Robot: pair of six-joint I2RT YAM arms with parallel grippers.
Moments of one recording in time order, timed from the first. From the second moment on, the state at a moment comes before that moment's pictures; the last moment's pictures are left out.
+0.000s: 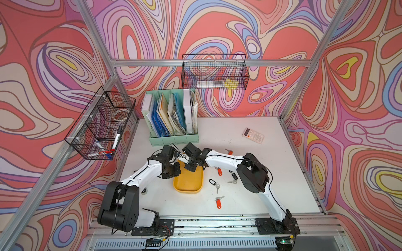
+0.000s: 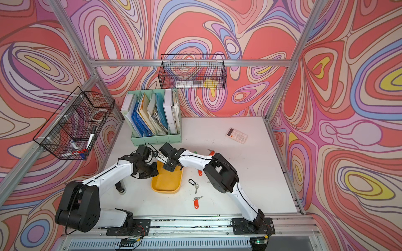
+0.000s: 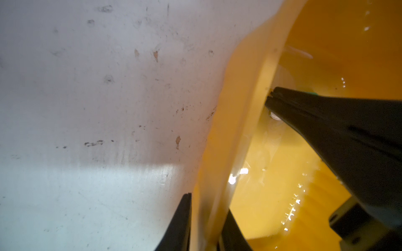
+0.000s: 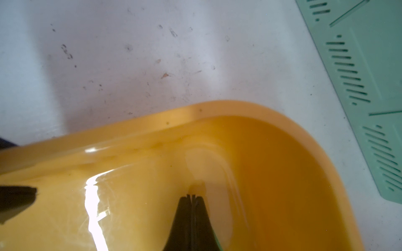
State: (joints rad) left arm -0.23 1.40 0.79 -0.67 0.15 -0.48; right arm 0.92 2.30 1.79 -0.47 -0.02 -0.35
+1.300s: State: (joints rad) left arm -0.23 1.16 0.80 -0.65 0.13 -0.49; right arm 0.78 1.88 1.67 -0.58 -0.17 -0.01
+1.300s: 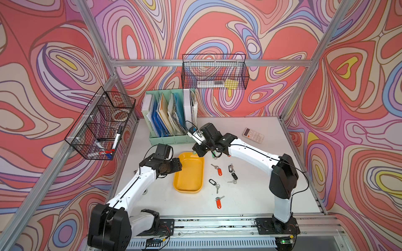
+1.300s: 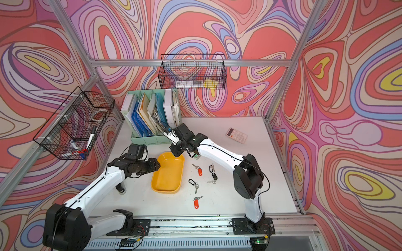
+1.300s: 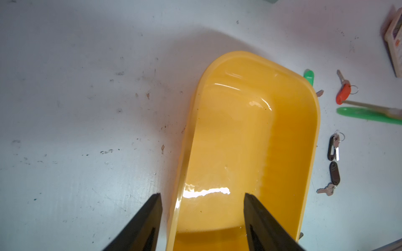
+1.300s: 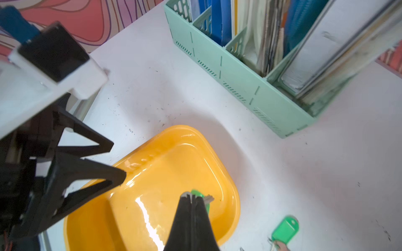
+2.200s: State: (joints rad) left arm -0.23 0.96 0.79 -0.45 -0.20 -0.50; right arm 0.76 1.41 0.99 -1.07 -0.21 0.44
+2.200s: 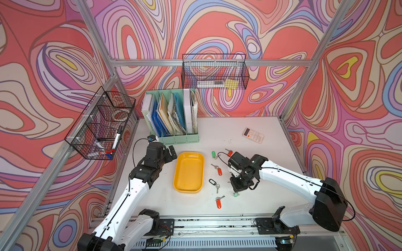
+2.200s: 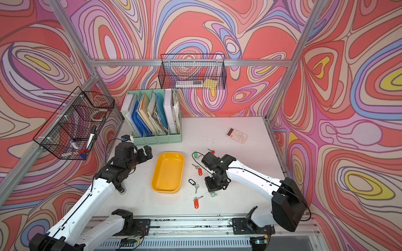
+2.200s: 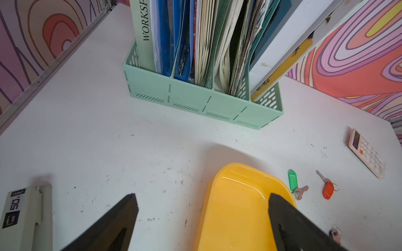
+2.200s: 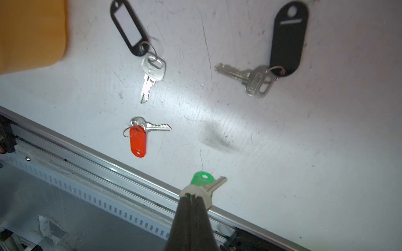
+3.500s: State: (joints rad) left arm -0.23 0.85 0.87 -0.43 -0.36 -0.40; right arm 0.66 1.35 1.06 -0.78 0.26 0.40
